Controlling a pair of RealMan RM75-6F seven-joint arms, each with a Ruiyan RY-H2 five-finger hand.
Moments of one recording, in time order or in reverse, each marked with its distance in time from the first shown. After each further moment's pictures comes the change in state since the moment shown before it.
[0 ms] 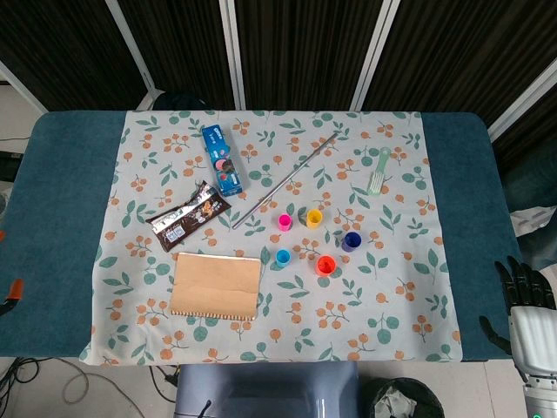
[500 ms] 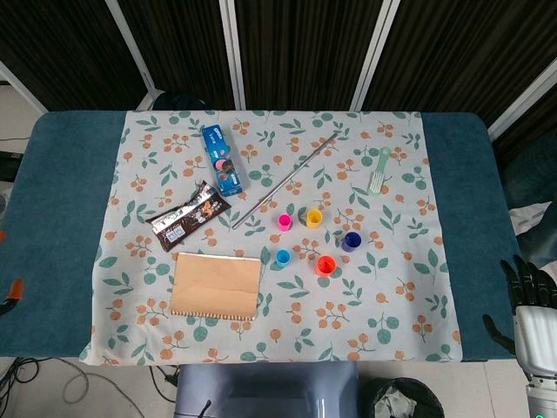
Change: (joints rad) left arm -0.001 0.000 0.000 0.003 0.002 0.000 0.002; right arm -0.005 -0.006 0.009 0.000 0.009 0.015 -0.003
